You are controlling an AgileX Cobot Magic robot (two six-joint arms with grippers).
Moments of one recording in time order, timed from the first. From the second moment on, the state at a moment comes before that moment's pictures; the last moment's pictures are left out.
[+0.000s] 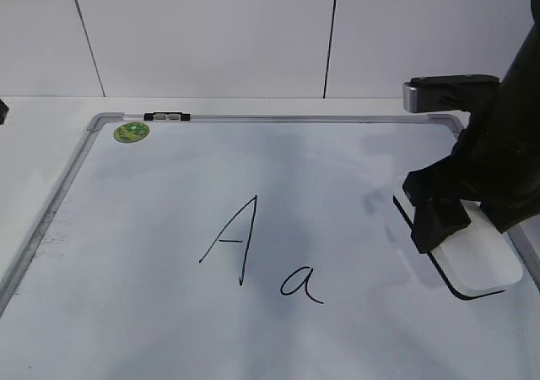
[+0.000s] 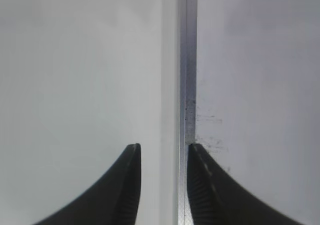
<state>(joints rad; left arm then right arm) 0.00 1.63 -1.17 -0.14 0.89 0.03 0.36 1.57 -1.14 0.08 1.13 0.05</state>
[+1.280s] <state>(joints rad) 0.00 1.90 -1.20 -0.26 0.87 0.16 0.45 1.63 -1.14 0.07 1.14 0.05</state>
